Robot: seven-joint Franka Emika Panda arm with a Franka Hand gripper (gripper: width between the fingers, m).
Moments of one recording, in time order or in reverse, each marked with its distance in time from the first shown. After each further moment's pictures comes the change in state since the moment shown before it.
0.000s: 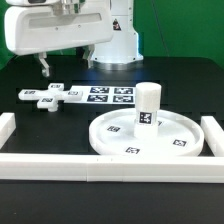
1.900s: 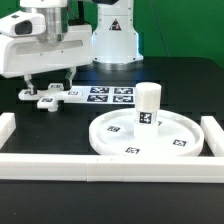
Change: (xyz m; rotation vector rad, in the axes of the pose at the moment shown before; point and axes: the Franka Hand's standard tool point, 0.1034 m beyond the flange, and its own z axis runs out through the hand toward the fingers) arm -0.073 0.002 0.053 -0.018 -0.049 0.008
